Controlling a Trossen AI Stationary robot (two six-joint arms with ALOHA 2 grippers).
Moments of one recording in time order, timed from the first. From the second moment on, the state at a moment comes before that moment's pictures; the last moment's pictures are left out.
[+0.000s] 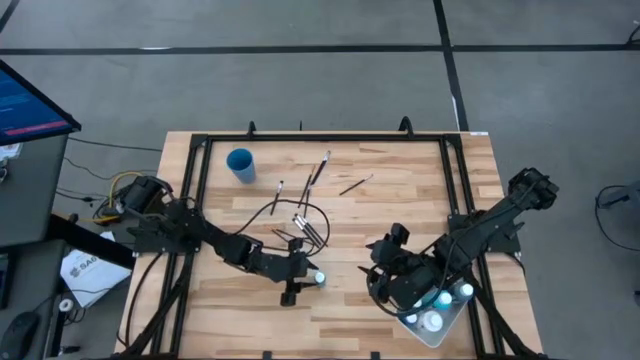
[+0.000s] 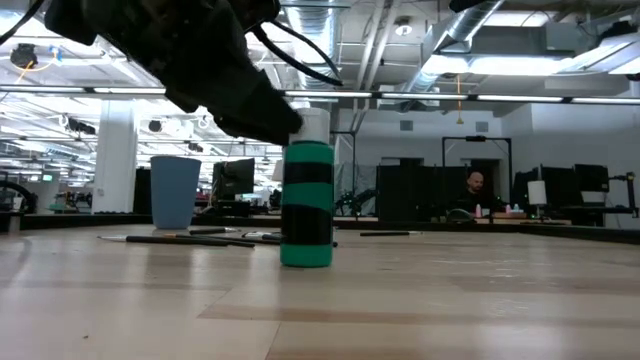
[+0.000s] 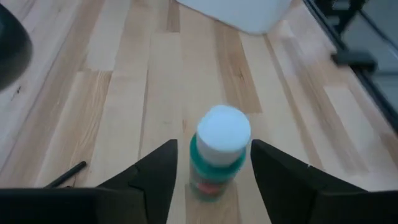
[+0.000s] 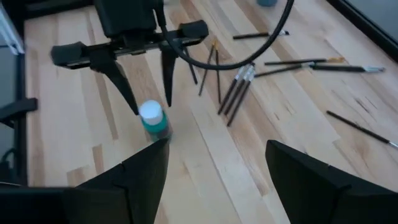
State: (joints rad) left arm -0.44 1.70 0.82 0.28 -0.29 -0.21; right arm 0.64 1.53 1.33 -0.82 0.70 0.82
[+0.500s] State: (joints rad) left arm -0.47 1.37 0.82 -0.13 -0.28 -0.13; right arm 0.53 1.72 1.33 -0.45 0.52 0.39
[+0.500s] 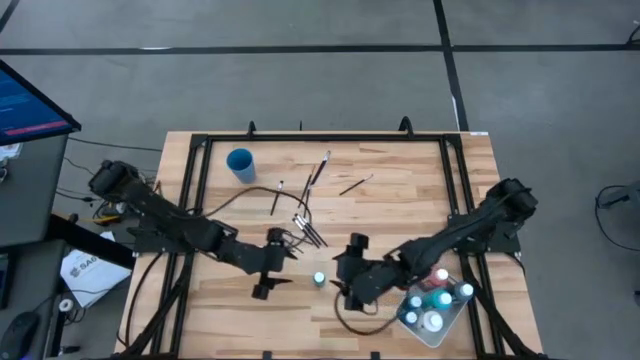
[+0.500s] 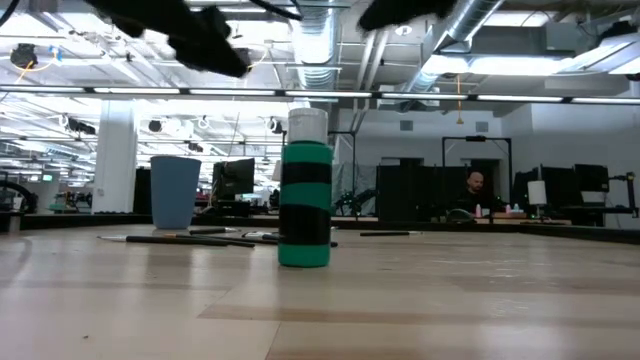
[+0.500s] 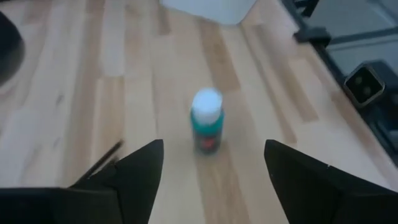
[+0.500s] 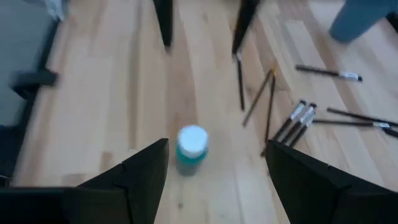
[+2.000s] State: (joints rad) left arm -0.69 0.46 0.11 0.13 -0.37 -0.23; right arm 0.43 1.95 1.33 -0.19 0.36 0.23
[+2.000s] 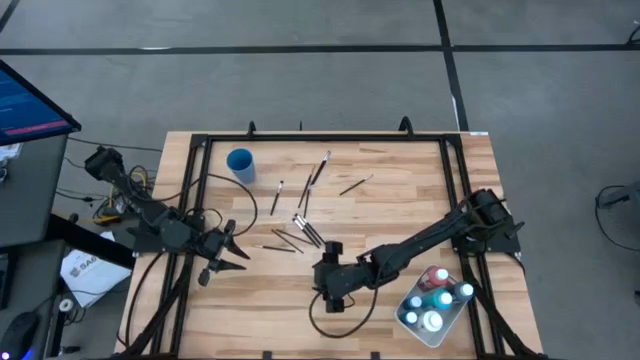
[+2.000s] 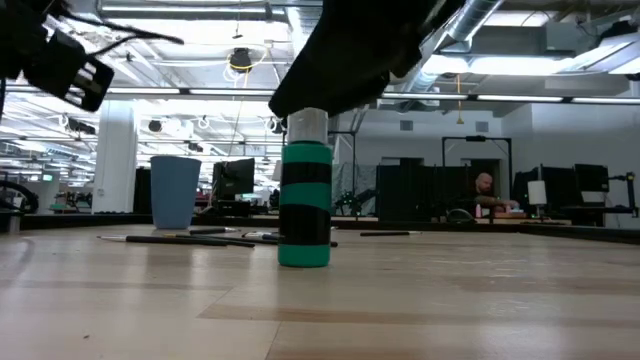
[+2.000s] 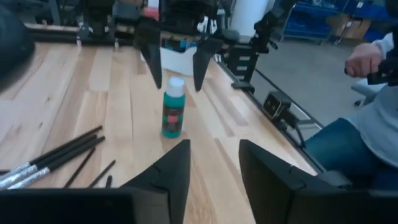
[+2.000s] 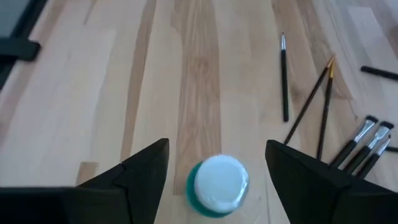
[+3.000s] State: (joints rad) left arm -0.69 0.47 0.08 0.17 -0.37 -0.21; right arm 0.42 1.93 1.33 -0.25 0.31 0.29
